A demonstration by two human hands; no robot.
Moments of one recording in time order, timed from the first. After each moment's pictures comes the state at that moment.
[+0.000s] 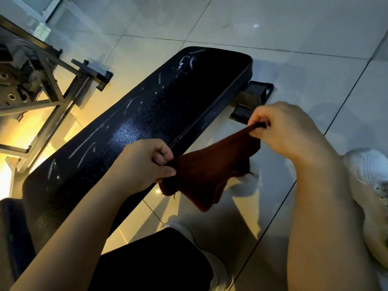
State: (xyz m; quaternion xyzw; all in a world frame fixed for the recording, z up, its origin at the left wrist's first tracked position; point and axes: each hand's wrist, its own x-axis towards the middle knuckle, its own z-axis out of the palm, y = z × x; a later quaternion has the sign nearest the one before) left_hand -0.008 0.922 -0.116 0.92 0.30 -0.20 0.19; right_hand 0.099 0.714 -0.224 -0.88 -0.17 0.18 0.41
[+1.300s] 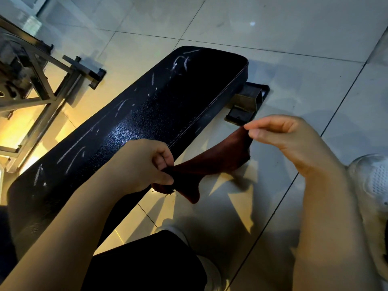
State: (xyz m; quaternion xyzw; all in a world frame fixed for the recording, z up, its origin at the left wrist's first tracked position) left_hand 0.014 0.923 -0.114 0.93 0.19 -0.29 0.10; right_hand 0.104 0.698 -0.257 -0.63 -0.10 0.26 0.72
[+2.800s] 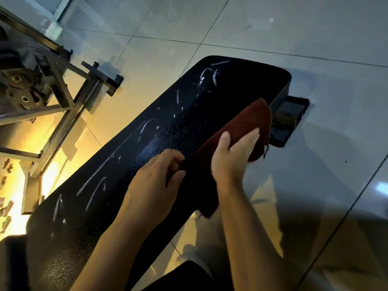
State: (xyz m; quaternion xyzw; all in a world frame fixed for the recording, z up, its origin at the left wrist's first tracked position) left_hand 0.028 0.981 -0.138 0.97 0.21 -0.14 0.07; right_hand 0.108 0.915 -0.264 -0.64 0.20 0.14 0.73
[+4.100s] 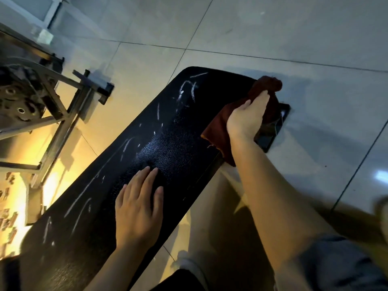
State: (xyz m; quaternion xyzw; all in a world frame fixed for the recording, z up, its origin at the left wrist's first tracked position) left_hand 0.013 0.991 -0.194 0.97 0.22 -0.02 -0.03; right_hand 0.244 0.878 -0.299 -0.69 0.25 0.06 0.68
